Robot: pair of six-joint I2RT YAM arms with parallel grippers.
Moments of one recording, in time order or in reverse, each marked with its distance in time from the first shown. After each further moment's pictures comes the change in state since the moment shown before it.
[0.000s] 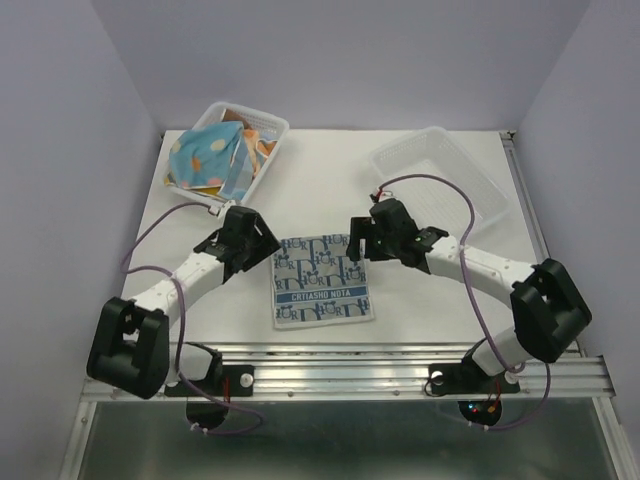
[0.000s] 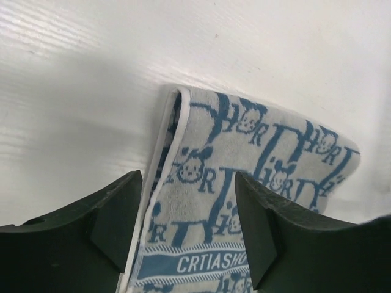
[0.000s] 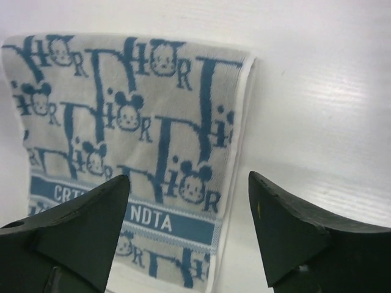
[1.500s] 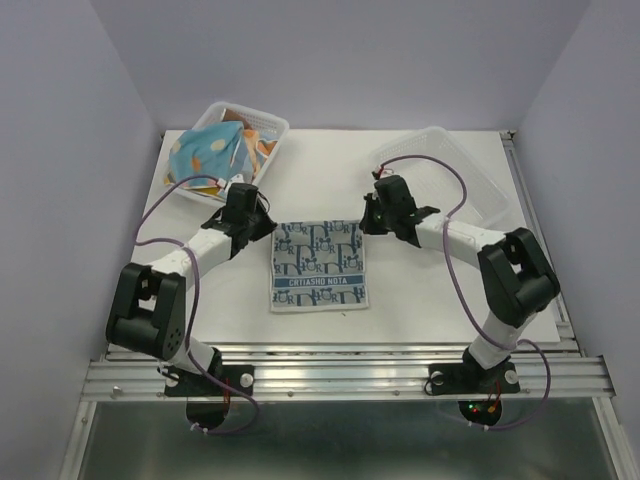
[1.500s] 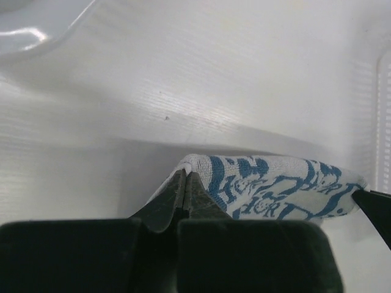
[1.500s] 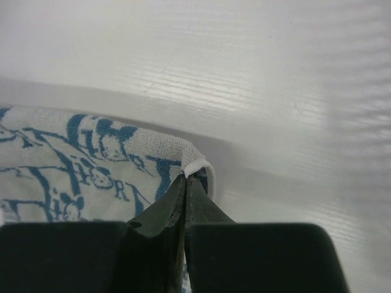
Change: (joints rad) left arm 0.065 0.271 0.191 0.164 0.047 0.142; right arm -0.154 0.298 0.180 0.160 -0.059 -0.104
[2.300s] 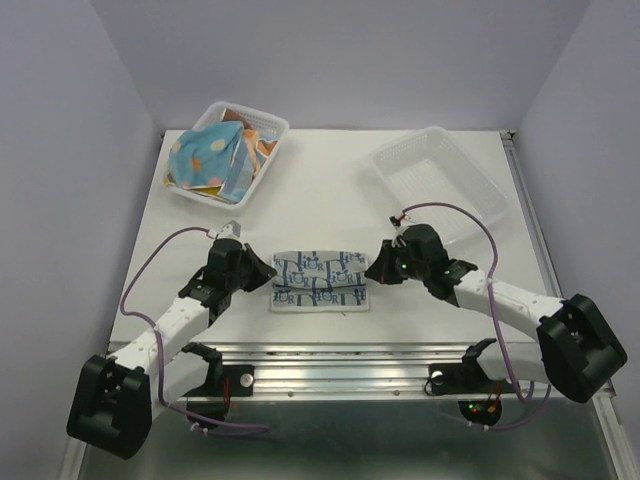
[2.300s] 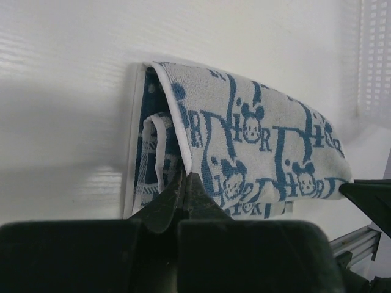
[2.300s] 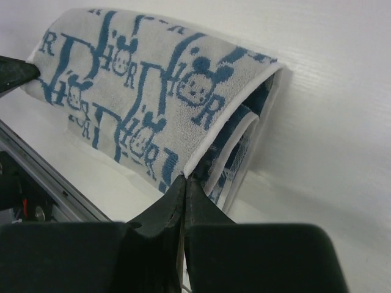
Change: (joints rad) left arm -0.042 -0.532 -0.485 0.027 0.148 -0.082; right arm 0.072 -0.518 -0.521 0.116 -0.287 0.137
